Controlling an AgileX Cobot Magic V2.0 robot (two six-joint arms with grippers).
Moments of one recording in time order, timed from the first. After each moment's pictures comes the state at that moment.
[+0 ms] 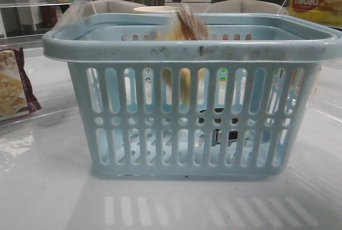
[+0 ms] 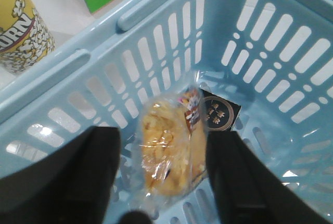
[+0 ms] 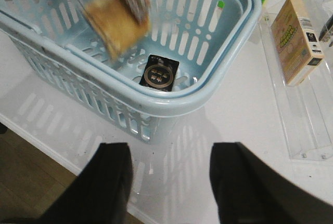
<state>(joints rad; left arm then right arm) -0.68 1.63 -1.46 -0.13 0.66 0.24 0.51 0.58 -0.74 -0.09 0.79 0.03</state>
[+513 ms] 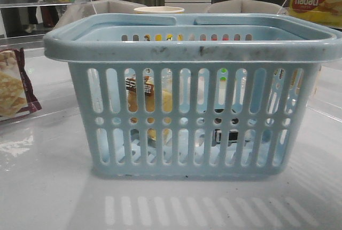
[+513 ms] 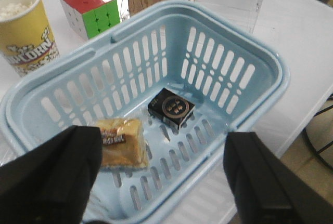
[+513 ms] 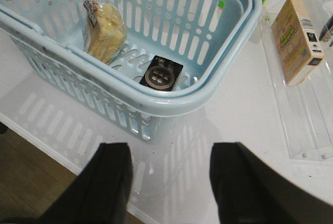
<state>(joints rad) -0.68 1.09 -1.16 -0.21 0.72 0.24 0.51 0.58 -0.74 -0.09 0.79 0.03</state>
